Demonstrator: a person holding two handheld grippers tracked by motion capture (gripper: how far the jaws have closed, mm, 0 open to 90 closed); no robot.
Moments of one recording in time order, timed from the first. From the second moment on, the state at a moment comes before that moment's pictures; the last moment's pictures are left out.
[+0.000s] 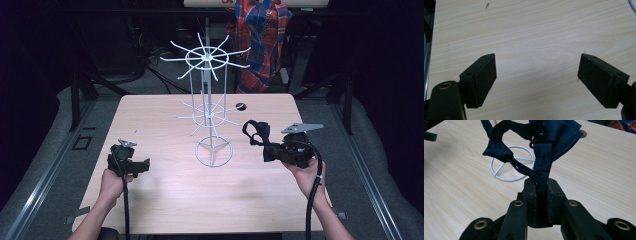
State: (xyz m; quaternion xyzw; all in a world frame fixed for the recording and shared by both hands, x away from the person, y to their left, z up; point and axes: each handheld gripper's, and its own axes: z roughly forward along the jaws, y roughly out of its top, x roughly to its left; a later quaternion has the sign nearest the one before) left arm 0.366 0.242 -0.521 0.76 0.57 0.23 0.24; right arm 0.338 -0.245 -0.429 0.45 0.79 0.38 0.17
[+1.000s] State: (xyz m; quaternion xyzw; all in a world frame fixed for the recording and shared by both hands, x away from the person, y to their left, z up) left arm 0.365 0.242 -0.521 0.76 0.57 0.22 0.24; right arm 0.354 -0.218 -0.430 0.44 0.80 0.37 0.15
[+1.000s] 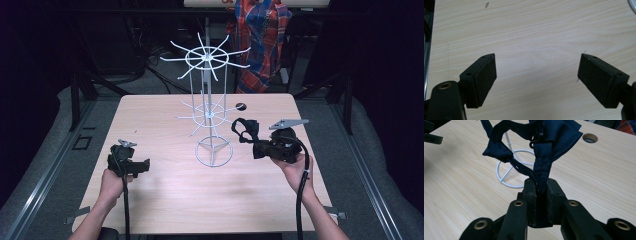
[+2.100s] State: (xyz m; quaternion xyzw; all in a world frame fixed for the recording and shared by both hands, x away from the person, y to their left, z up) left arm 0.365 0.242 -0.521 0.76 0.57 0.22 0.24; right arm 0.380 -0.185 -0.448 0.43 0.82 0.36 0.14
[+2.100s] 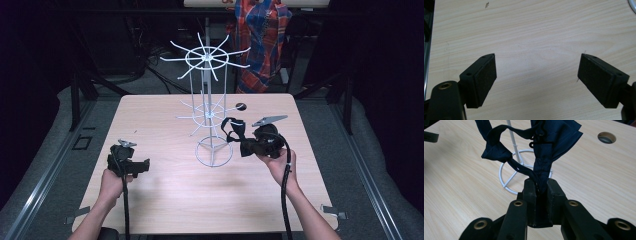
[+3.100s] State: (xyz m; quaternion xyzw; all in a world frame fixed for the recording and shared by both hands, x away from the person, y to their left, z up) left arm 0.366 0.243 -0.522 0.75 0.57 0.22 0.24; right arm 0.397 -0.174 -0.471 0.44 0.82 0.34 0.12
